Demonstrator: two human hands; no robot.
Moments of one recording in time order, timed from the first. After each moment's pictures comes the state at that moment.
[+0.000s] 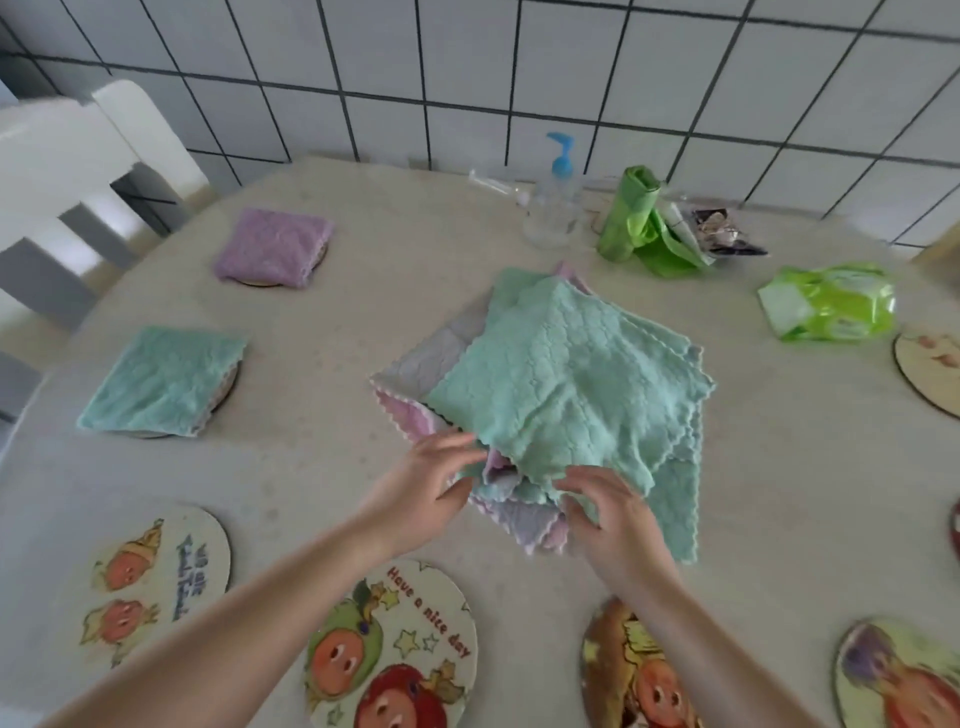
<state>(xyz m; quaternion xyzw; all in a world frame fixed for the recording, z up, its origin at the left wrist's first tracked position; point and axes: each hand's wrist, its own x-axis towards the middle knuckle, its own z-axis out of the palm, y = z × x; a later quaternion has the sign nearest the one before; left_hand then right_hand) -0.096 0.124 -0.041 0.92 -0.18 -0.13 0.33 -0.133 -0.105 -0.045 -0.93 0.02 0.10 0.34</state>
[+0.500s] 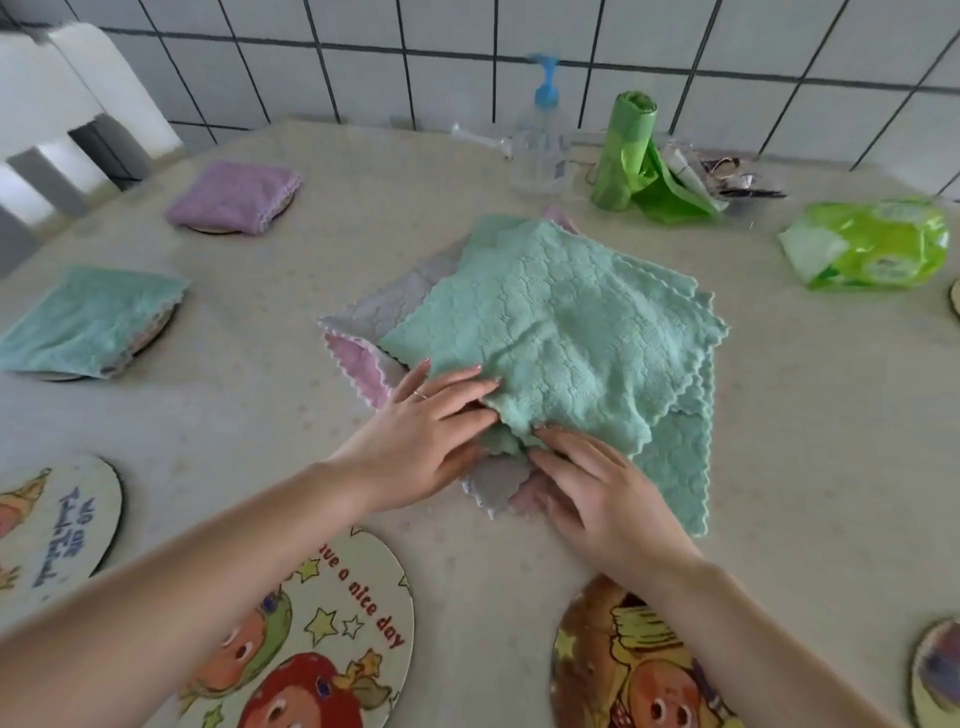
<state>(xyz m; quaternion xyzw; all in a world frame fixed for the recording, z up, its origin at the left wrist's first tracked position) -0.084 0.083 -0.103 0.92 -0.36 0.07 0.09 -0.138 -0.146 -0.120 -0.94 -0.24 -0.09 0.21</state>
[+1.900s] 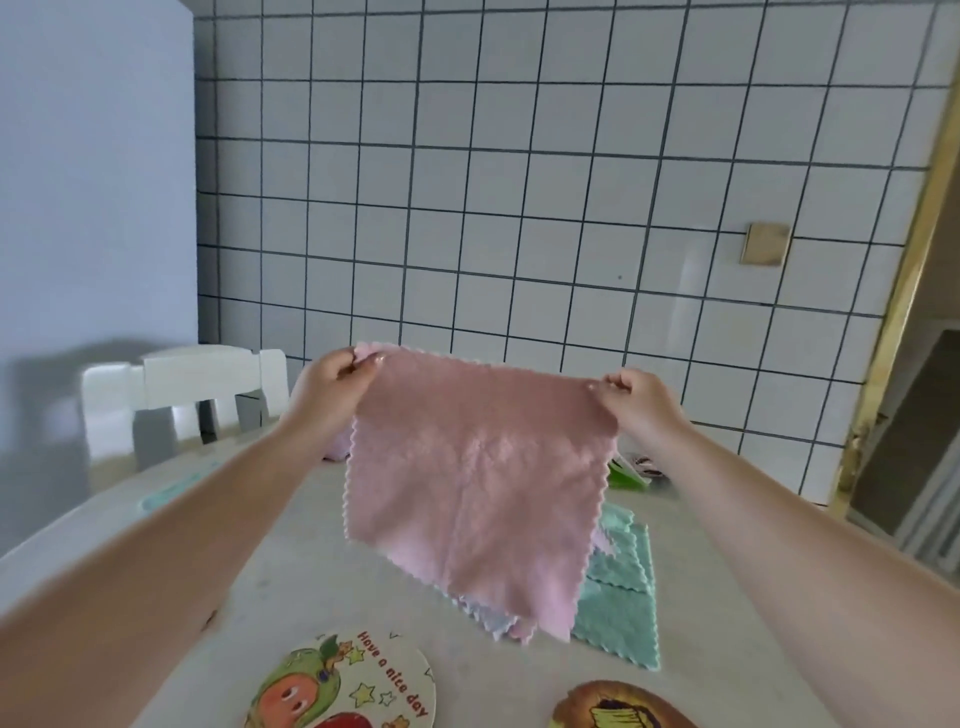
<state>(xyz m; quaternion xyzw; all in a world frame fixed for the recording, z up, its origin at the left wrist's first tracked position) -0.145 0.167 0.079 0.76 -0.05 0.35 0.55 -0.138 -0.146 0.110 -0.87 -0.08 -0.22 0.44</state>
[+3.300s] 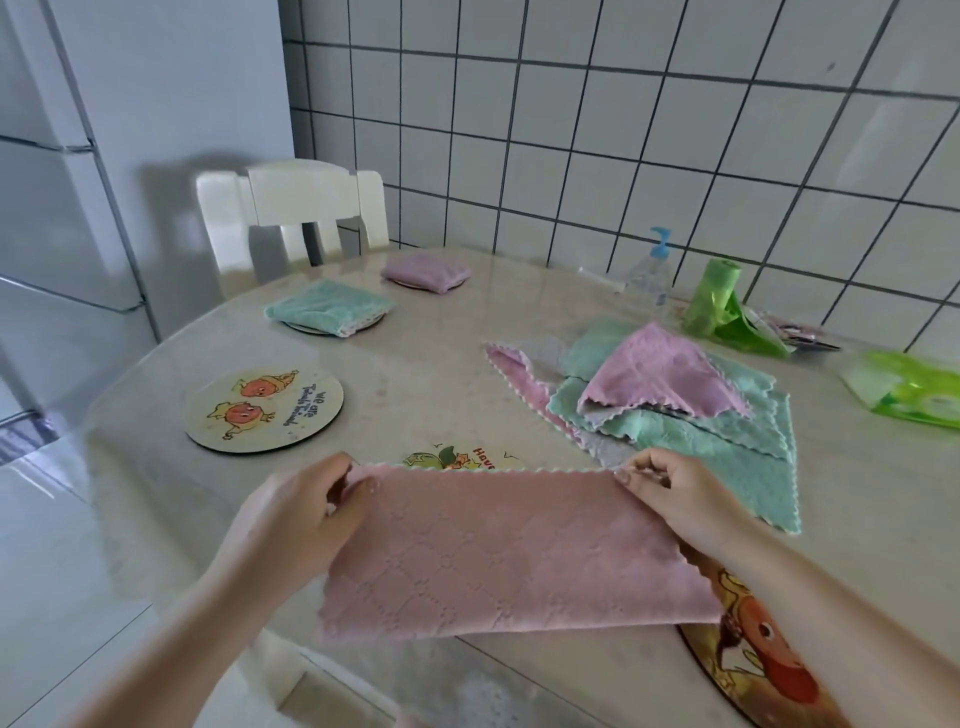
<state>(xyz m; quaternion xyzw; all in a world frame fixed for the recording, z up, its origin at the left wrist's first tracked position) -0.319 0.222 -0.118 0.95 0.08 0.21 0.23 -0.184 -0.107 -0.105 -0.92 -0.16 0.01 0.36</state>
